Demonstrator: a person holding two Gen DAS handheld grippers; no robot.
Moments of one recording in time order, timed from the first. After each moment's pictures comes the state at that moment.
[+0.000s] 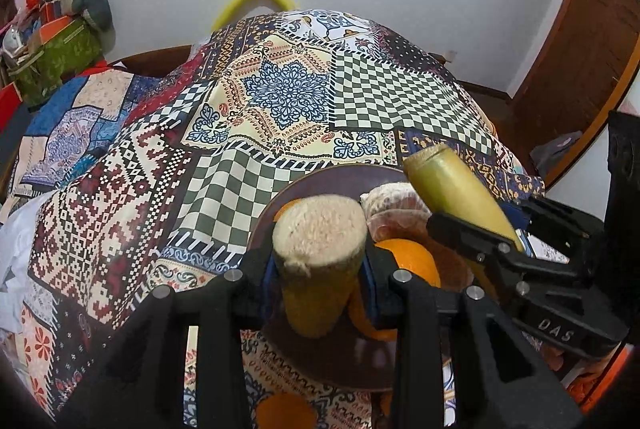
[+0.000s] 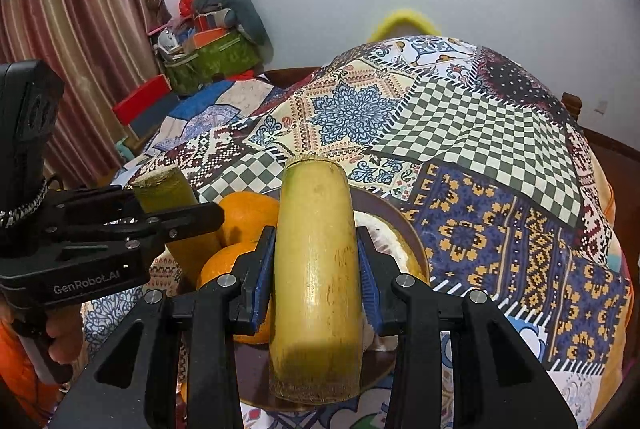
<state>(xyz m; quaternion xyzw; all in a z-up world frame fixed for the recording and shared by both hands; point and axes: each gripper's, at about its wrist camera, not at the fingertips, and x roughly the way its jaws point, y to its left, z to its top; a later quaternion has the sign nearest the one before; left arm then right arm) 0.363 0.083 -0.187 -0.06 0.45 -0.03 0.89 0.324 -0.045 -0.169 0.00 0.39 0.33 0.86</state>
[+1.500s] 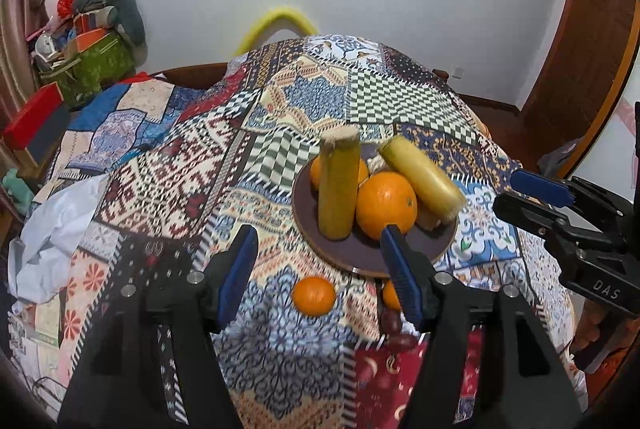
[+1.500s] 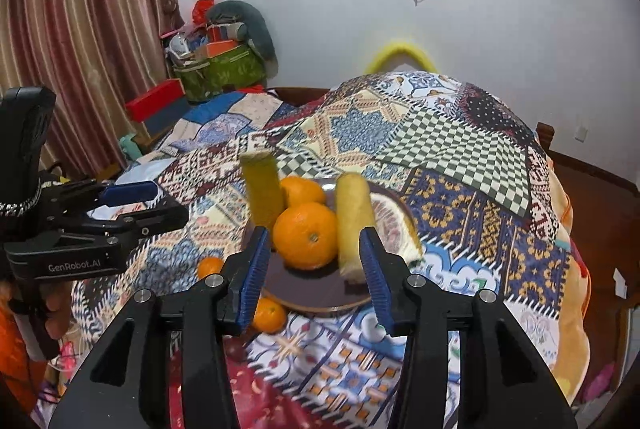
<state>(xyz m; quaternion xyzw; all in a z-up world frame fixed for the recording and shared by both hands) 0.238 0.093 -0.135 -0.05 0.41 0.00 0.91 0.226 -0.059 -0.118 -0.03 0.34 0.31 0.88</state>
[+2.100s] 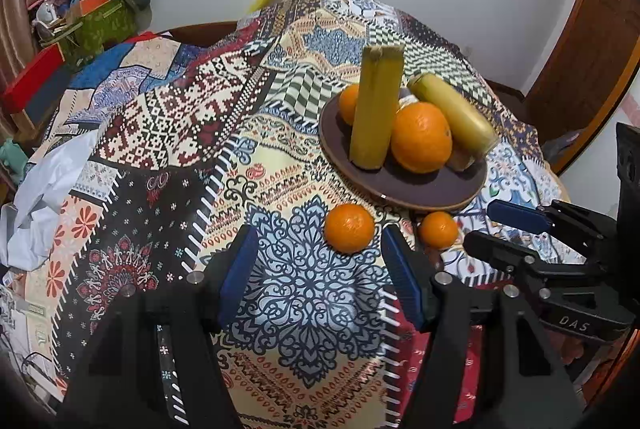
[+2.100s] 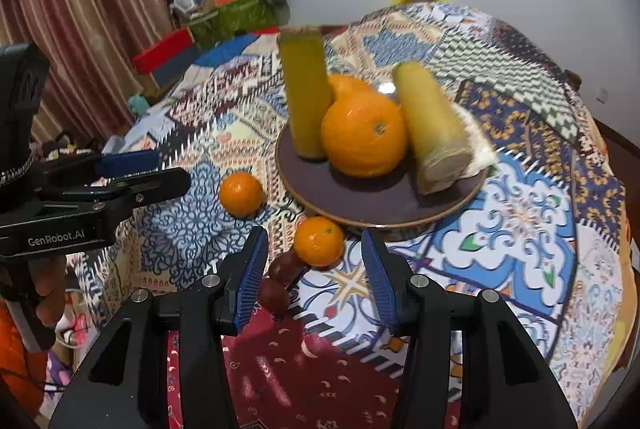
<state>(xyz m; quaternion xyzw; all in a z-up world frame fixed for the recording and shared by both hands) 0.218 0.118 -0.187 -0.06 0.45 0.00 0.89 0.203 -0.017 -0.184 -0.04 0.43 0.33 0.84</state>
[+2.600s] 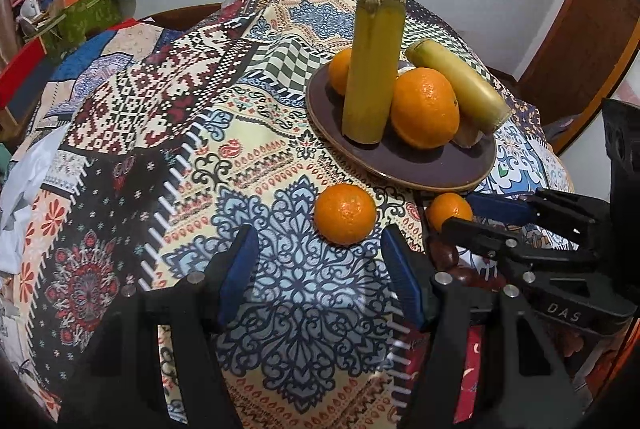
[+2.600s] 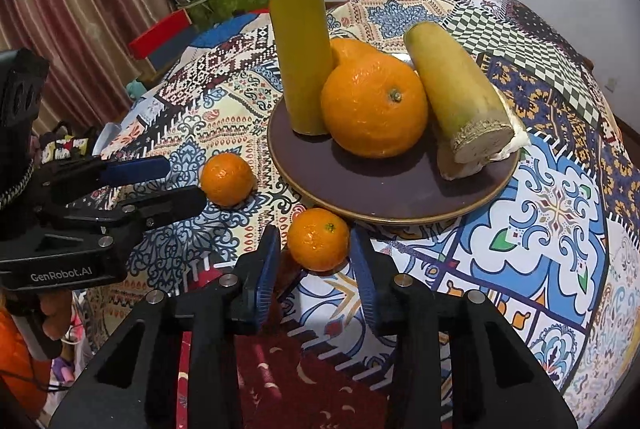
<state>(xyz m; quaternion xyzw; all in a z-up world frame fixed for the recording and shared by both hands) 0.233 0.113 -0.217 -0.07 0.47 -0.02 0.88 0.217 -0.006 -0.206 -0.04 0.46 0.33 0.82</state>
